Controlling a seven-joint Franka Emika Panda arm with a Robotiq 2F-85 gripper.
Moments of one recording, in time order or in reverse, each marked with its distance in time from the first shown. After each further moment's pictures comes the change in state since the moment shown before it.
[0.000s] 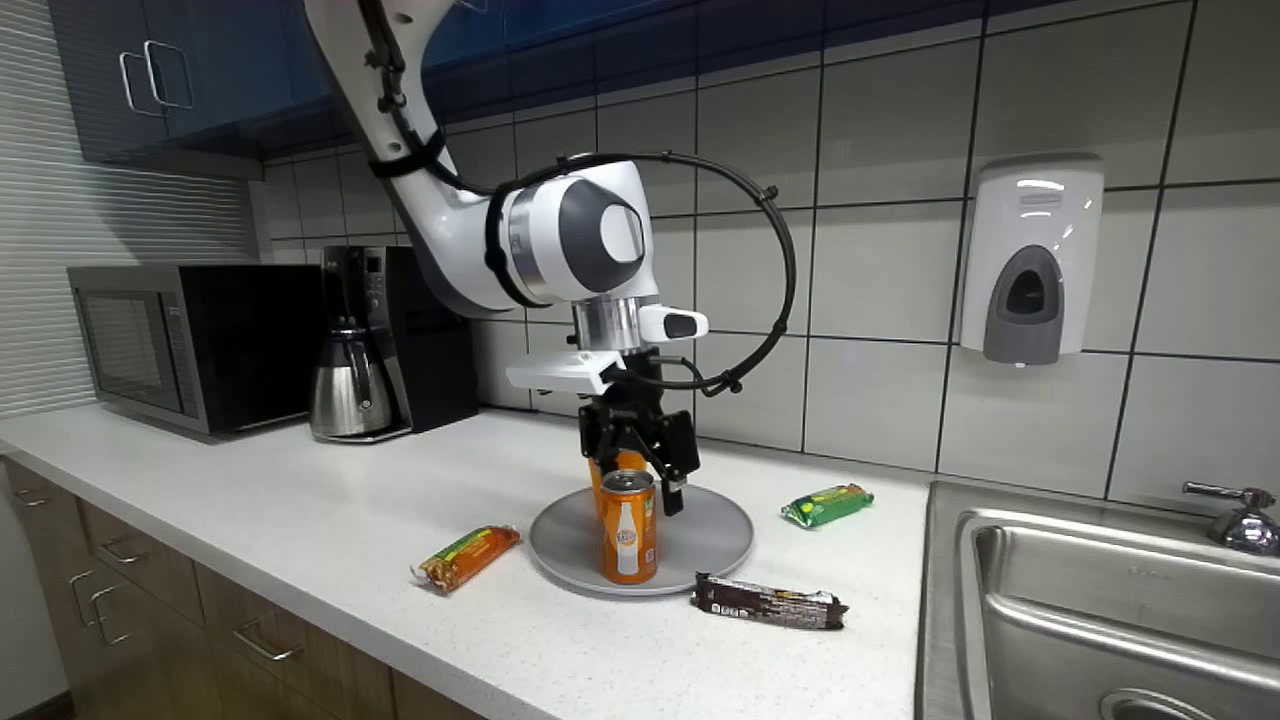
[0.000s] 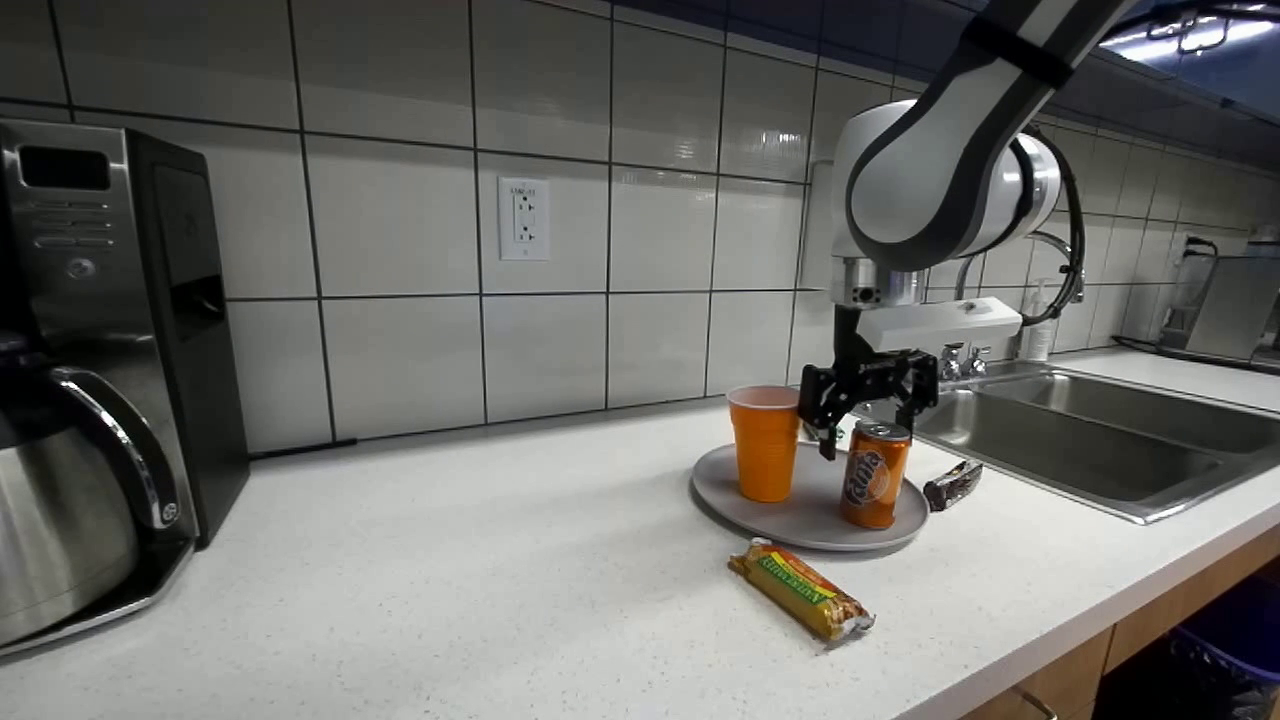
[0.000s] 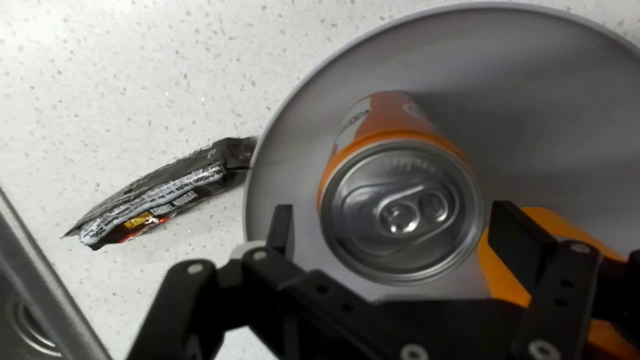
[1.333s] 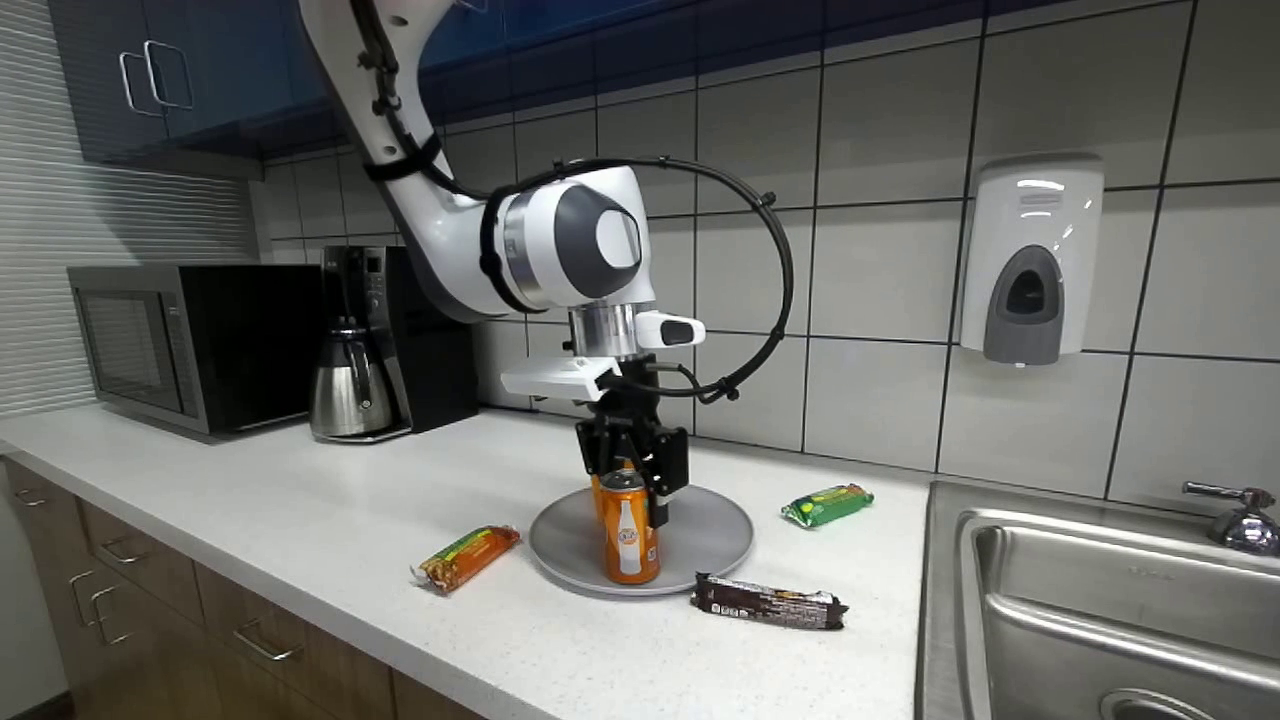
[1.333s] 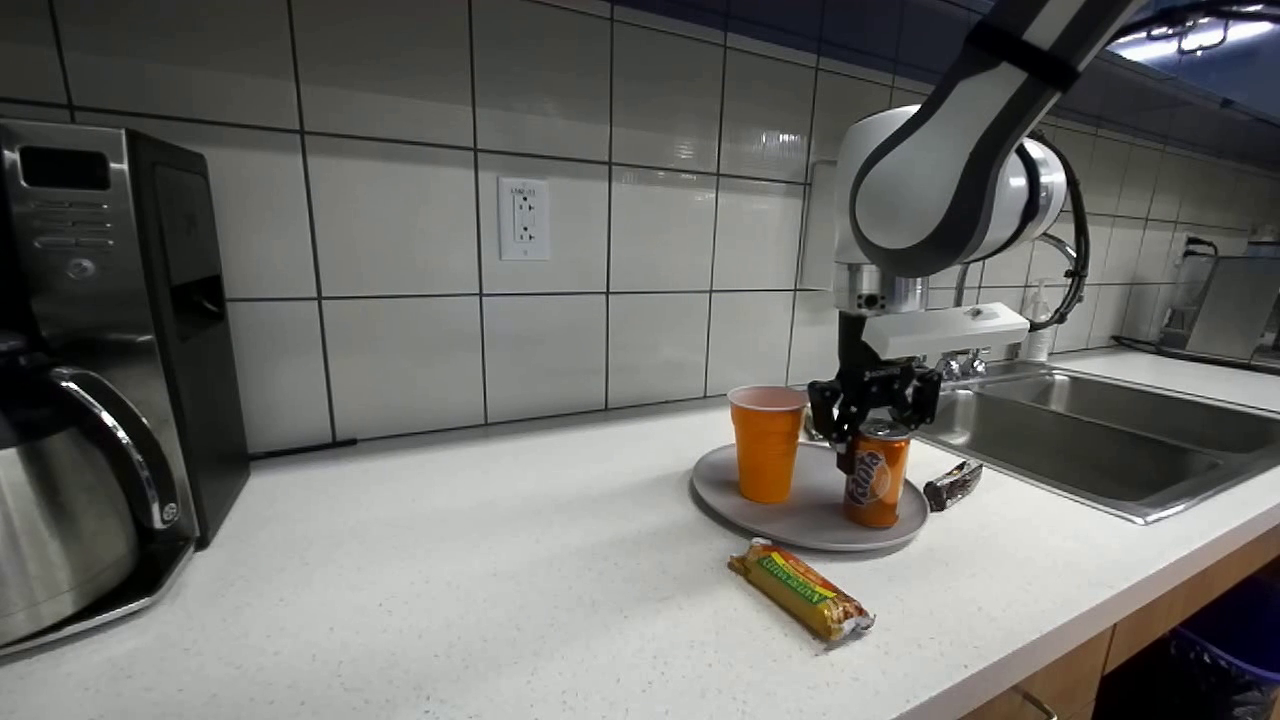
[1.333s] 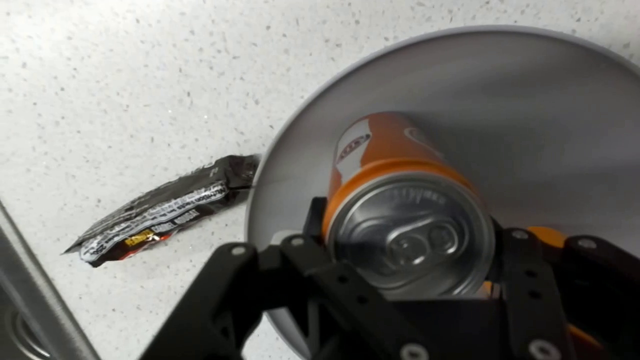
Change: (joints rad) arm 0.005 -0.003 -0.005 -0.019 0.002 0.000 -0.005
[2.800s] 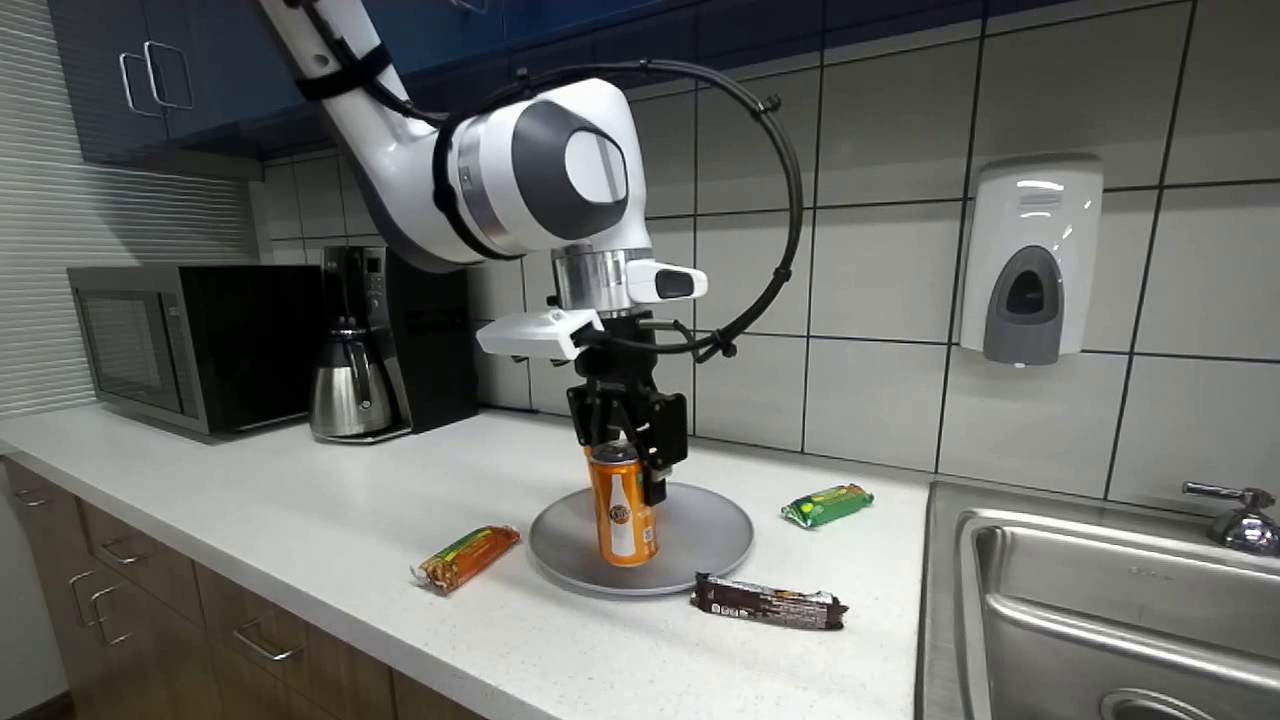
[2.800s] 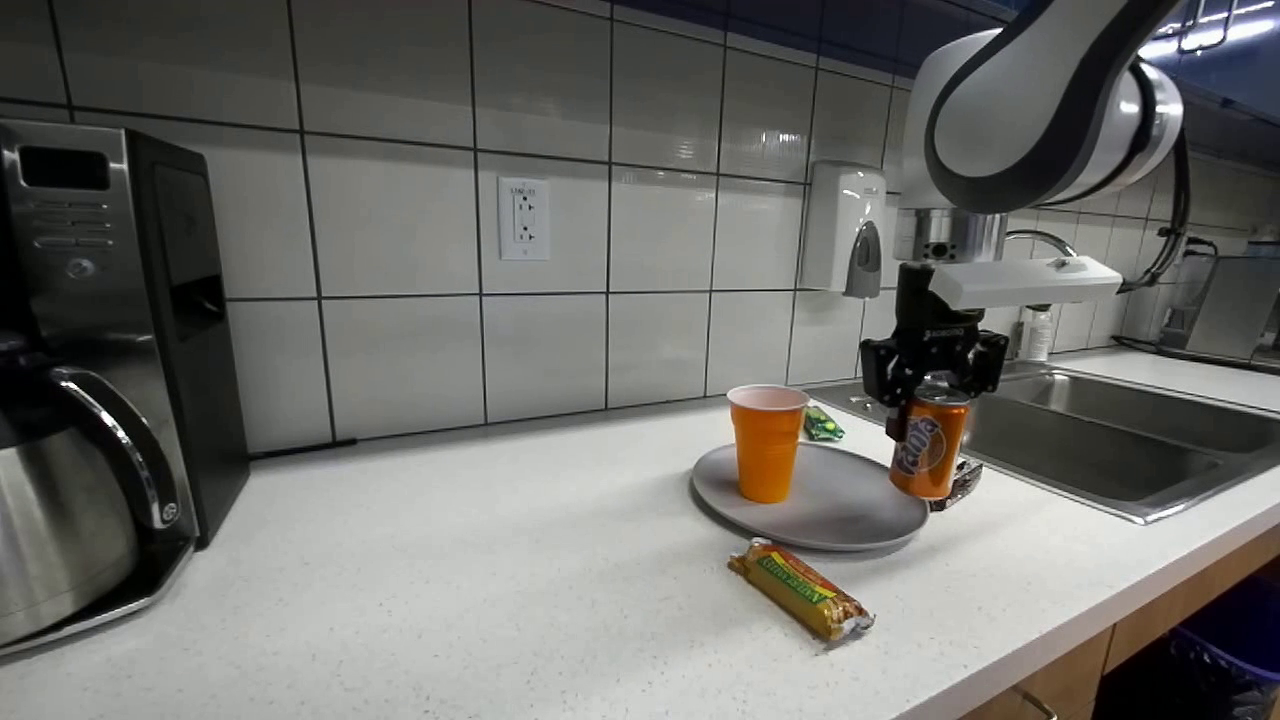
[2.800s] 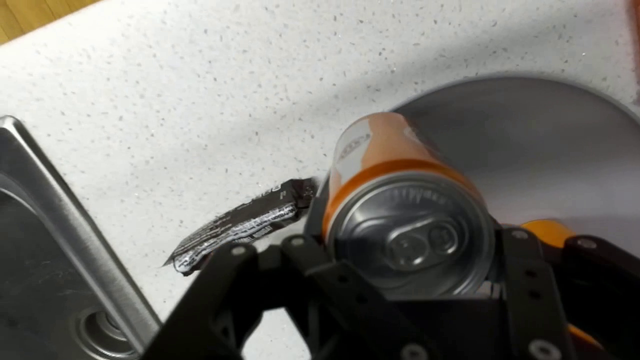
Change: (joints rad) arm -0.014 -0.215 -0.037 -0.172 0.028 0.001 -0.016
